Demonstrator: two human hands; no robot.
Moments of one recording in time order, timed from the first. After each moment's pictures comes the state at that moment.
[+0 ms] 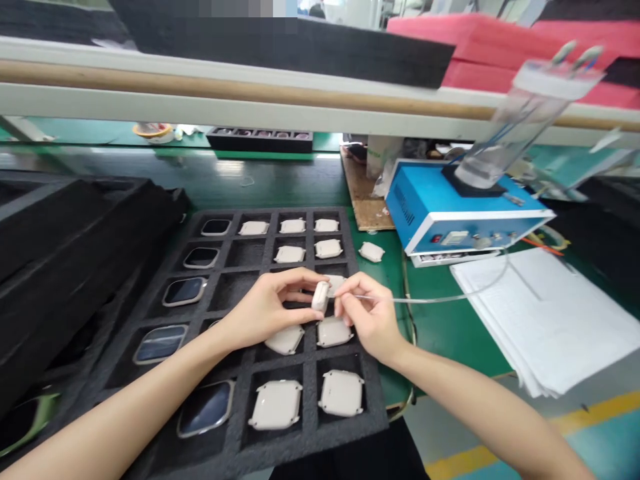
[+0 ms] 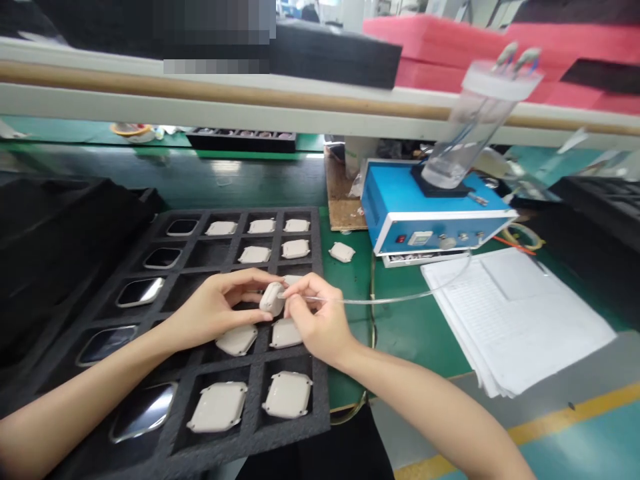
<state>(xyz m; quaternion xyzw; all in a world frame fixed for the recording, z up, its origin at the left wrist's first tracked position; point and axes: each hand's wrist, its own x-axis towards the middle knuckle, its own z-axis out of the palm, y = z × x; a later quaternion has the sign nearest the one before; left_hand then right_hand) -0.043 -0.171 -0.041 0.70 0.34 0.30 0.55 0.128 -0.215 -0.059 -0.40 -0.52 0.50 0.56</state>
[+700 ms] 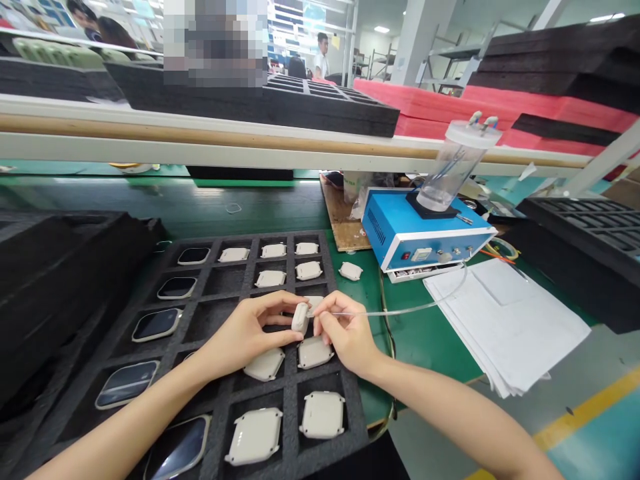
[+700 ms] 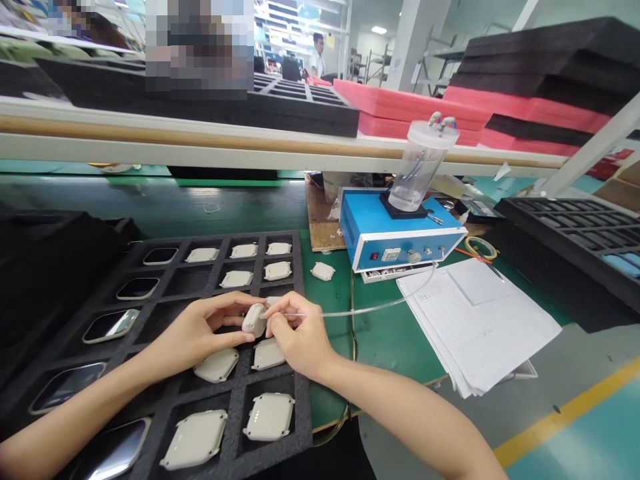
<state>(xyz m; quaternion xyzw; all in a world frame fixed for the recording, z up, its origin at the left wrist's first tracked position) -0.043 -0.171 -0.037 0.71 0.35 0.29 0.54 0.127 -0.212 -0.058 -0.41 -0.52 0.50 0.55</state>
